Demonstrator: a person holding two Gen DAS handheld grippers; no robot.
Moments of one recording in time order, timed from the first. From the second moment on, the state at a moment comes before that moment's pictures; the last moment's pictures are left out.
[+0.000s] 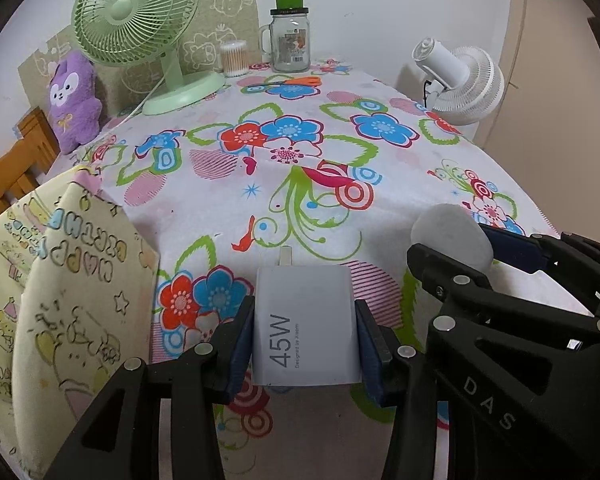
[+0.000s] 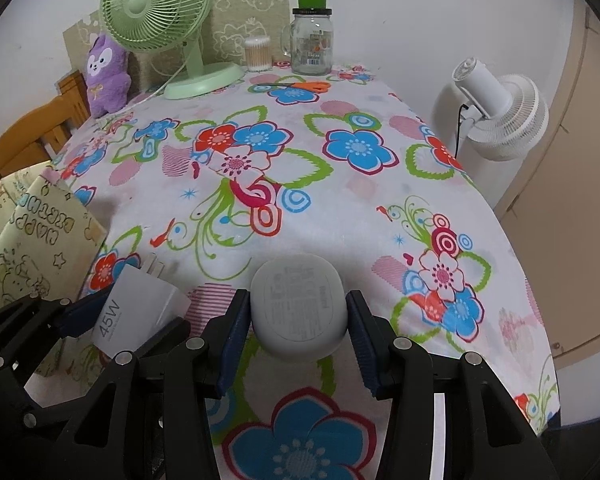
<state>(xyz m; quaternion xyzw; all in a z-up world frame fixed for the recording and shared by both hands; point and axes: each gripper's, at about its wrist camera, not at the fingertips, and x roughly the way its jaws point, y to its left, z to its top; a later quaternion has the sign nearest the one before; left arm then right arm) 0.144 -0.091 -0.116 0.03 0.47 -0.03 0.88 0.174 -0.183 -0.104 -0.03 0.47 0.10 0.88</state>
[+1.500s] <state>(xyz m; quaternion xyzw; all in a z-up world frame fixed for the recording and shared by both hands) 0.074 -0.068 -0.029 0.07 0.43 -0.06 0.90 0.097 -0.145 -0.011 -0.03 0.43 0.10 0.90</state>
